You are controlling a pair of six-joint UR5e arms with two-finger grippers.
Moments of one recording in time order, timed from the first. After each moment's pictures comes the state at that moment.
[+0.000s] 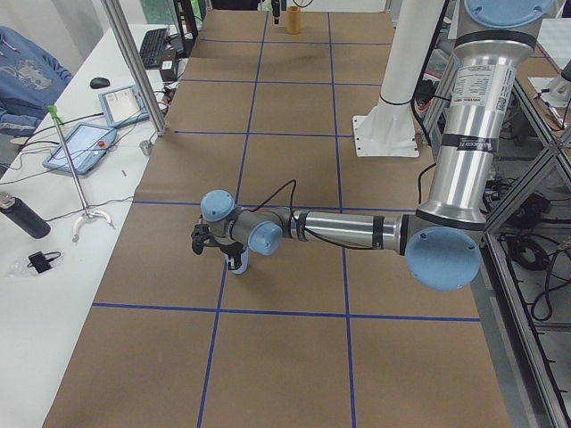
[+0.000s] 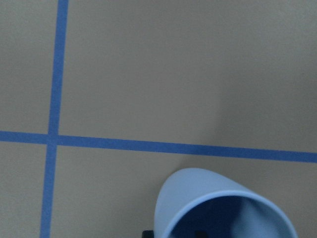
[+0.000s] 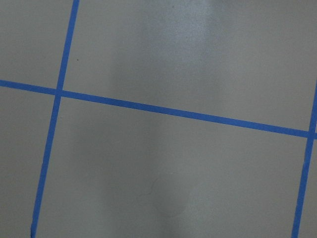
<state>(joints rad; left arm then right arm) -1.22 -1.71 -1.44 -1.93 -2.40 -0.56 1.28 -1.53 1.92 -1.63 2.31 0.27</state>
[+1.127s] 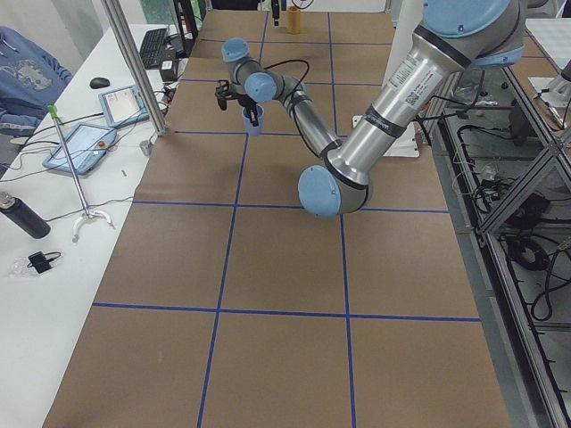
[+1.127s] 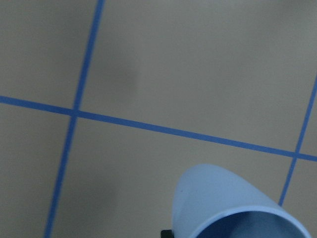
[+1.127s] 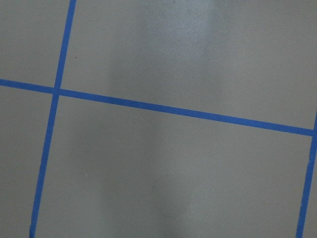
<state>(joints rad) -0.83 -2.31 -1.68 -1.47 -2.27 -1.25 1.27 -1.52 1.90 -1.63 2.31 0.28</state>
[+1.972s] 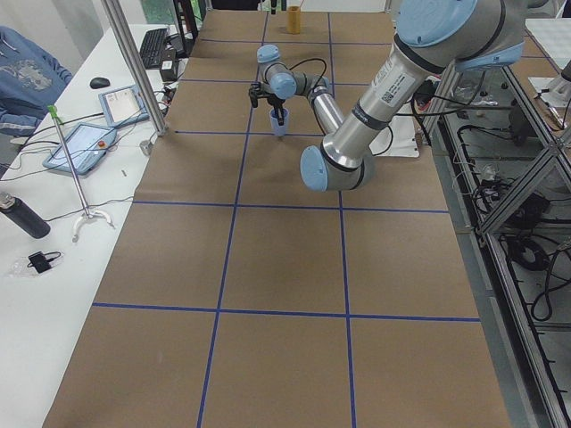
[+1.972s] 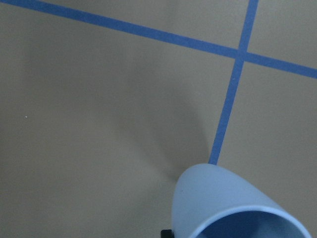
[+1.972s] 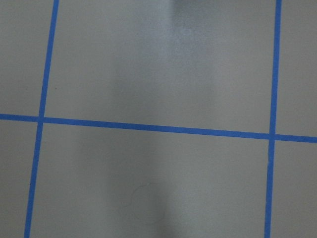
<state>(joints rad) -0.60 -2.43 -1.50 -1.54 -2.11 -1.36 1.41 -1.54 1.90 -1.63 2.34 0.27</state>
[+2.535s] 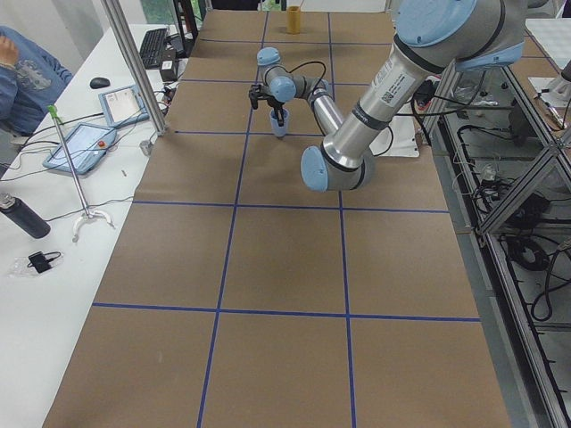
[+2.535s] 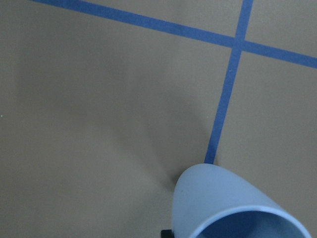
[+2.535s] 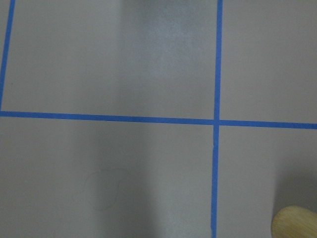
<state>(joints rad) -0.60 -2.42 -1.49 -1.56 -2.11 -1.36 1.53 -1.63 1.89 -1.64 2.34 0.14</state>
